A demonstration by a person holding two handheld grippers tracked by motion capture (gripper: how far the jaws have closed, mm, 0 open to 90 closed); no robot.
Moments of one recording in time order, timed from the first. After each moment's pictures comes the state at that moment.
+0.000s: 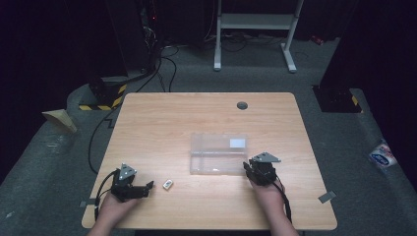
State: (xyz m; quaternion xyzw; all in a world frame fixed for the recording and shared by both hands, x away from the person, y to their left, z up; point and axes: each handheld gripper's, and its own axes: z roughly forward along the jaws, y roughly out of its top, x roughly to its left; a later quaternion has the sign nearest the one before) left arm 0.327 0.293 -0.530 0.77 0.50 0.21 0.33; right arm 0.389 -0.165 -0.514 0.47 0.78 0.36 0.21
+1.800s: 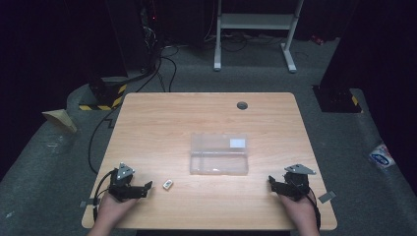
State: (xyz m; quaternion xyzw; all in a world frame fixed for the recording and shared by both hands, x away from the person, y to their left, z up) left arm 0.324 0.296 -0.521 0.77 0.50 0.21 0.34; right arm 0.359 -0.258 -0.524 0.53 0.75 0.31 0.23
